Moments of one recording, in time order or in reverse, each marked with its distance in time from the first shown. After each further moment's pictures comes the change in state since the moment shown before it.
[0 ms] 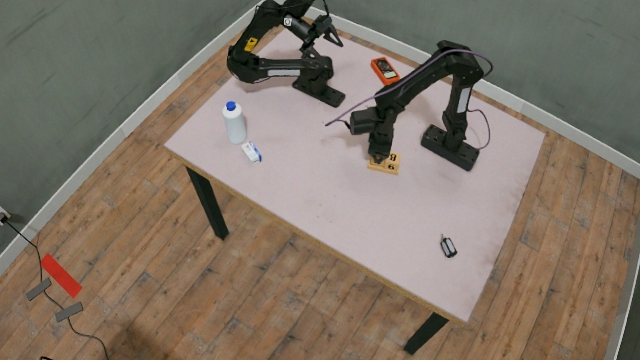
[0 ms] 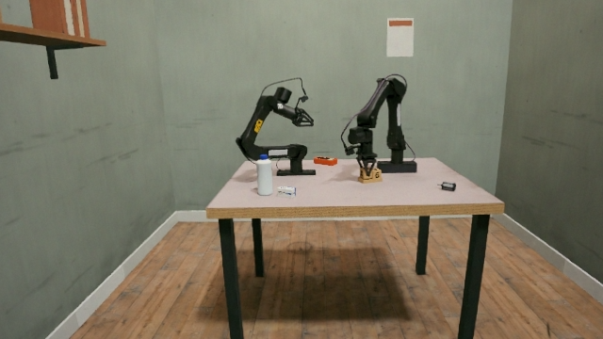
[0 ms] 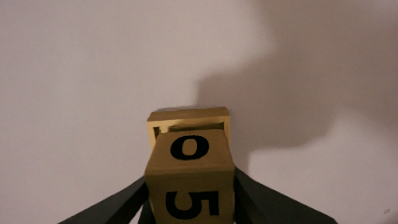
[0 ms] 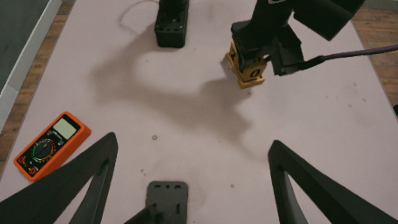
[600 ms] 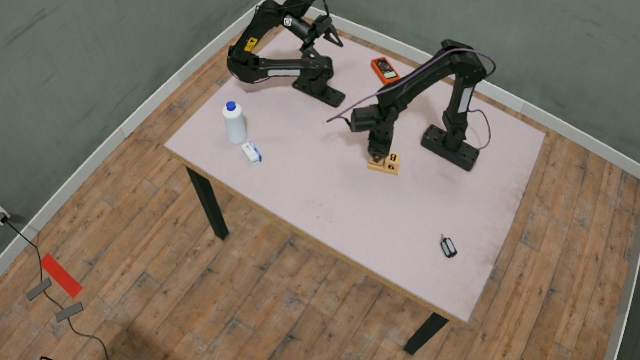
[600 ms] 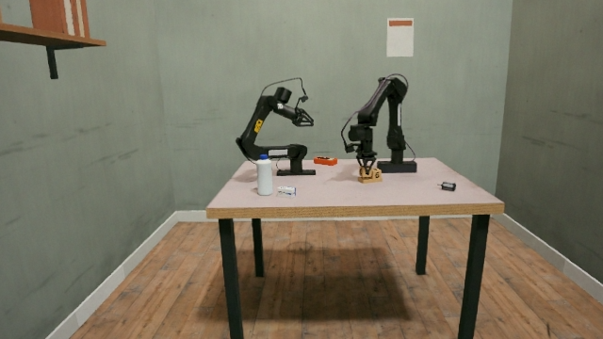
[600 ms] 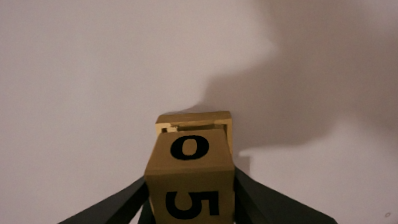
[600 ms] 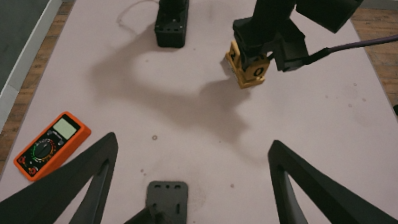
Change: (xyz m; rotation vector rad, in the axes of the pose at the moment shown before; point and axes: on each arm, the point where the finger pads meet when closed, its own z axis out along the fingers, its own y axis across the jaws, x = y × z) left arm -0.005 0.002 -0.009 -0.019 -0.039 0.001; right arm 0.000 0.000 0.000 0.000 0.000 0.000
